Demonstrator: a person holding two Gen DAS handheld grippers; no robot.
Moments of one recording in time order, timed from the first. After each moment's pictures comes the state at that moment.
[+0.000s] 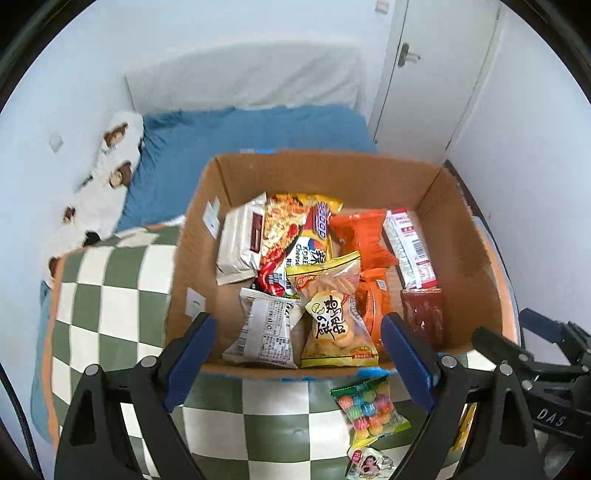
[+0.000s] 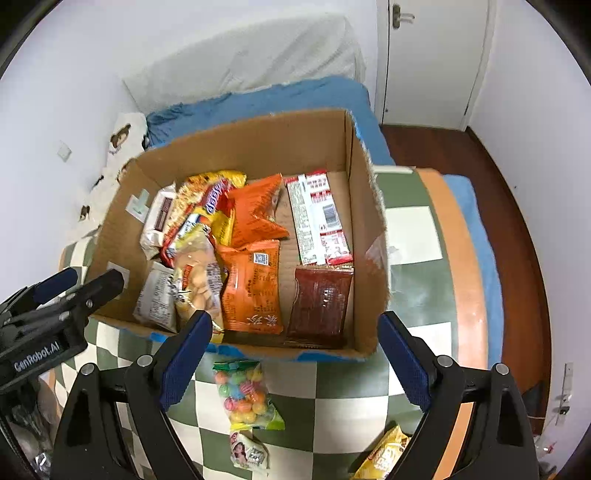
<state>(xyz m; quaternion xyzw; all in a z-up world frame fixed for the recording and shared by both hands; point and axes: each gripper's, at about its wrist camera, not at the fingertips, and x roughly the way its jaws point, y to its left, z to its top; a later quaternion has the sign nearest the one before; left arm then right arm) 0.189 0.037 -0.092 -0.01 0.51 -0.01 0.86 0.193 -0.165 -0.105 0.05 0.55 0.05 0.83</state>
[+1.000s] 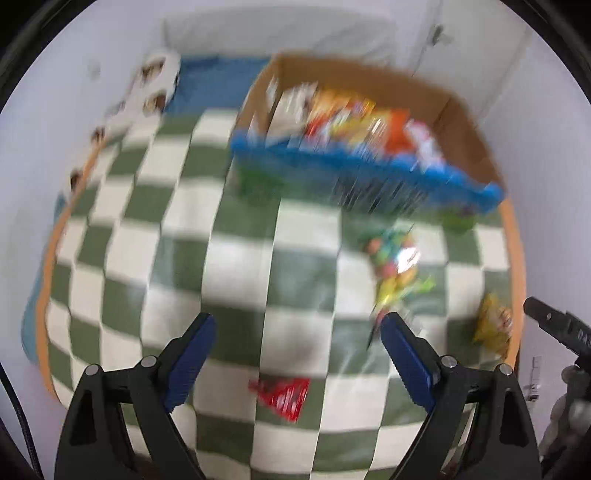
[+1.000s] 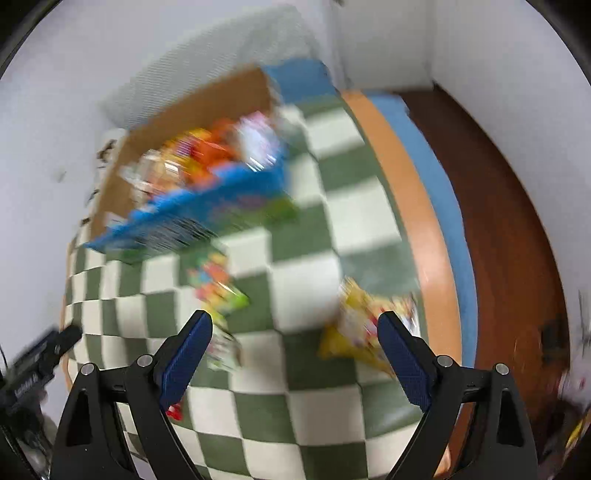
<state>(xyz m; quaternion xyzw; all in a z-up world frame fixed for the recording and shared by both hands) 0.040 0.066 -0.145 -0.08 0.59 0.03 0.80 0.045 -0.248 -0.131 0.14 0.59 0.00 0.80</state>
